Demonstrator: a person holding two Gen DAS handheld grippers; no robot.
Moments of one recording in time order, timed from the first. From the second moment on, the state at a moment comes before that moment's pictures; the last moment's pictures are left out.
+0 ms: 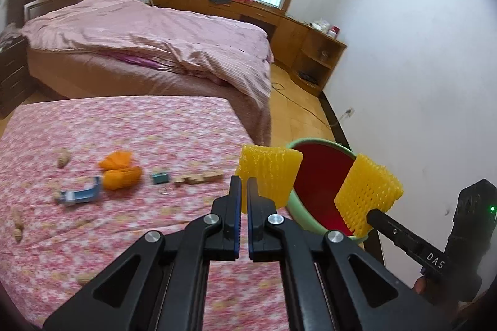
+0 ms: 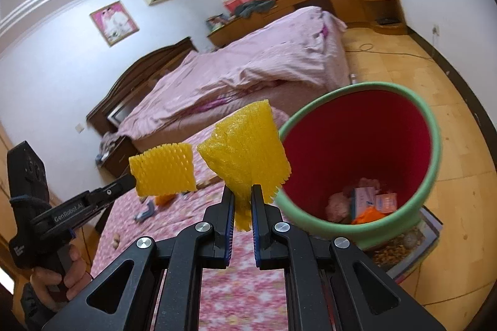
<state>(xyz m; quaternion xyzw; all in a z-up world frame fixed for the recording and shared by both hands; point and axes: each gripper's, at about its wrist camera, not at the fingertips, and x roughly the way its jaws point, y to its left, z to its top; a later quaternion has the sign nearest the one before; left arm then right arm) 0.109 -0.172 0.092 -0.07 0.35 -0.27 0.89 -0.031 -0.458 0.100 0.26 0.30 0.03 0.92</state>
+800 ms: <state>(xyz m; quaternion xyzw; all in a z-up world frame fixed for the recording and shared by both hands) 0.118 -0.300 0.040 0.00 0.41 -0.33 0.85 -0.038 -0.542 0.056 0.32 0.32 -0.05 0.89</state>
